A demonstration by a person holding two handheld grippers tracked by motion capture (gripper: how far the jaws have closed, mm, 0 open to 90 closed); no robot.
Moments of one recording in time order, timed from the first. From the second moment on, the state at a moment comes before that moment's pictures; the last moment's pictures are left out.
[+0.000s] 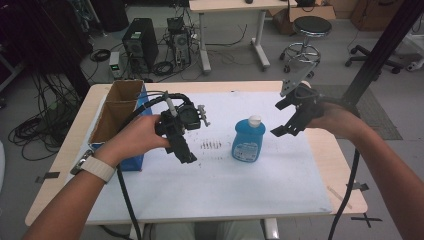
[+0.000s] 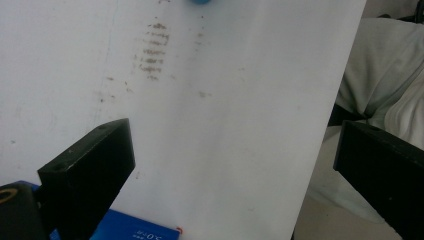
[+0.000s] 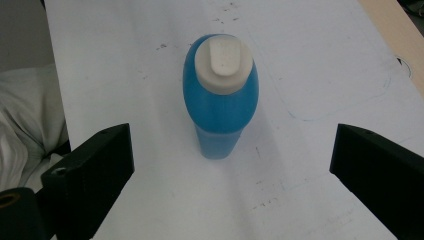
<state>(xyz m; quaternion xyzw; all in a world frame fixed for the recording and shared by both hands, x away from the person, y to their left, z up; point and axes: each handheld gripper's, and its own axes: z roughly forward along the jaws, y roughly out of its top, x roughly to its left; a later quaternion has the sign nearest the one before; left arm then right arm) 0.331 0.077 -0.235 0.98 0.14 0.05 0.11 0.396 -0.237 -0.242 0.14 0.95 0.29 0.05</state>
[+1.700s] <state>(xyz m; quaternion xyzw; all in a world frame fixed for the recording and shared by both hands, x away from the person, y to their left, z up) 0.329 0.079 -0.239 0.98 0.15 0.05 0.11 0.385 -0.264 -0.310 0.16 0.90 0.40 0.06</state>
